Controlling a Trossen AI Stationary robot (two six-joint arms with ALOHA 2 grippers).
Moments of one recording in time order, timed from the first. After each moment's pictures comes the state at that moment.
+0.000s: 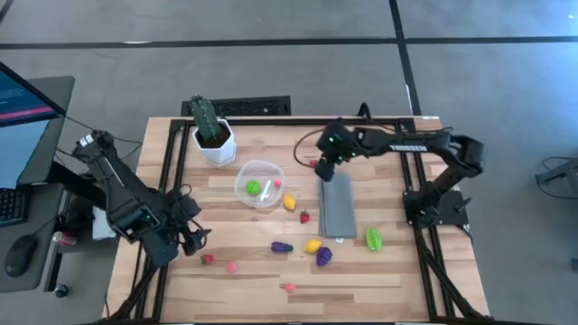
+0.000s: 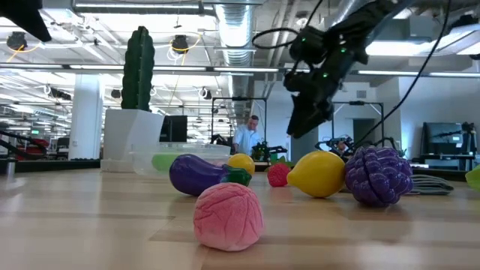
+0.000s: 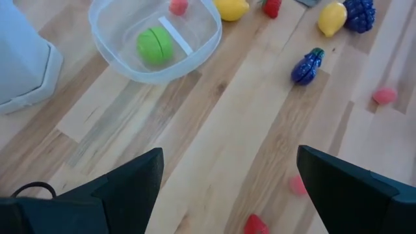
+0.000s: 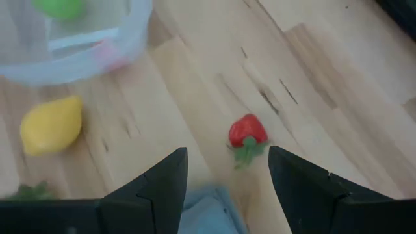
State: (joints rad) left arm -0.89 1.10 1.04 -1.29 -0.62 -1.40; right arm -0.41 1.59 1.00 -0.40 -0.09 0.09
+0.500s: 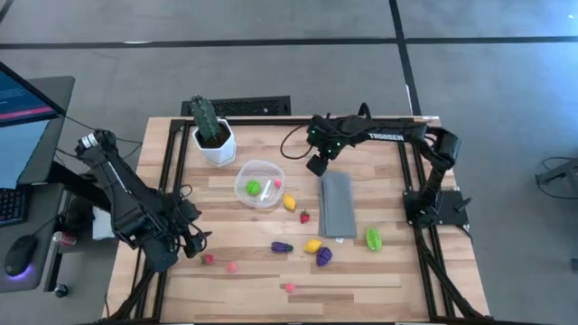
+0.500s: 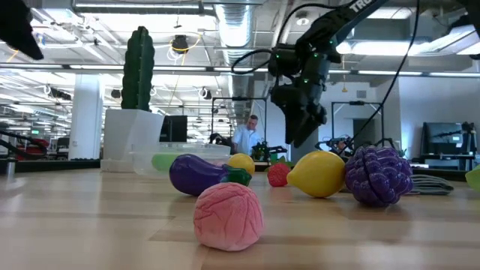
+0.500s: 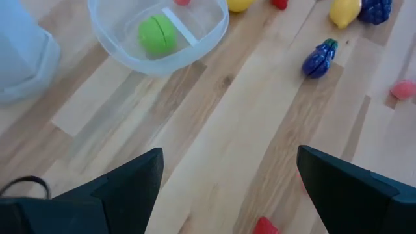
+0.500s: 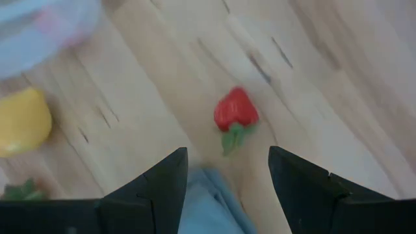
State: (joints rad) left arm -0.95 1.10 0.92 -1.22 -0.66 -1.49; right arm -0.44 1.82 1.30 -0.74 -0.11 0.13
